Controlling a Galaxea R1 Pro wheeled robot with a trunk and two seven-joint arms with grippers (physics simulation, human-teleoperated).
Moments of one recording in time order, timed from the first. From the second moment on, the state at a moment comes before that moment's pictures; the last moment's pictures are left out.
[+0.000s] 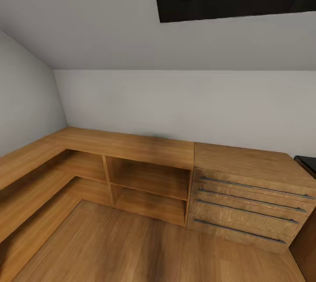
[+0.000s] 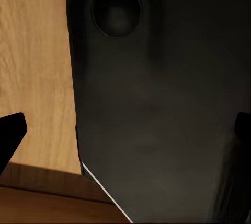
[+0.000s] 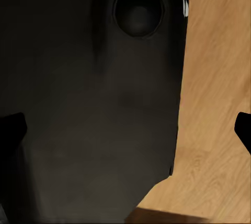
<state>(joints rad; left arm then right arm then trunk) 0.00 0.00 0.00 0.00 0.00 0.00 0.00 0.00 0.00 0.00 0.00 0.00 0.00 0.00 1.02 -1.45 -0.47</state>
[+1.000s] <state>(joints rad) 0.01 -0.03 0.00 -0.02 0.00 0.01 0.00 0.00 0.03 0.00 -0.01 0.00 -0.07 0.01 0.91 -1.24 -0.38</state>
